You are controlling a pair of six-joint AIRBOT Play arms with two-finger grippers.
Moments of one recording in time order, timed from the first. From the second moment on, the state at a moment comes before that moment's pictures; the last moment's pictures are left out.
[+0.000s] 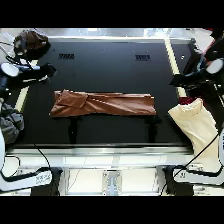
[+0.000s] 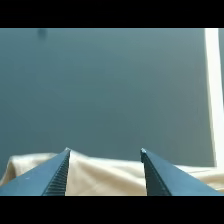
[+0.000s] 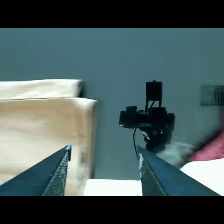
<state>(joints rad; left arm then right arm) 0.14 -1.35 1.35 1.09 -0.78 -1.29 -0.23 -1.39 1.45 -1.32 1.20 1.43</state>
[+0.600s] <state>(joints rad) -0.05 -1.24 1.36 1.02 -0.71 -1.15 -0.43 -1.75 1.33 -0.72 1.36 1.22</state>
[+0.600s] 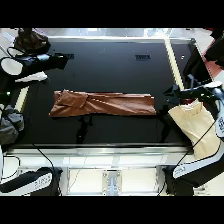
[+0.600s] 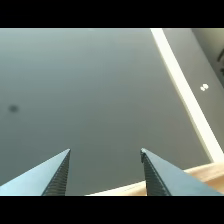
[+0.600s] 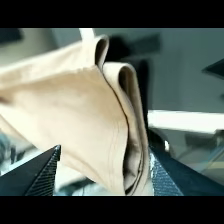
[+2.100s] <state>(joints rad) -0.22 -1.60 1.35 0.97 -0.92 -1.14 -0.02 -1.70 1.69 -0.54 1.47 1.25</state>
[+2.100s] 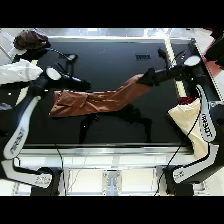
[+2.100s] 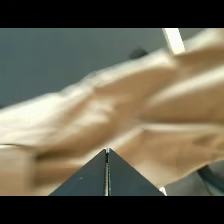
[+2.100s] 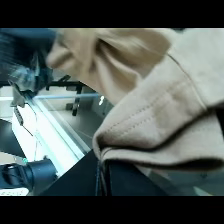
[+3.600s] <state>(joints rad) 0.43 -1.15 1.35 0.97 -1.03 -1.14 0.74 -1.92 2.05 -0.87 0.64 1.36</state>
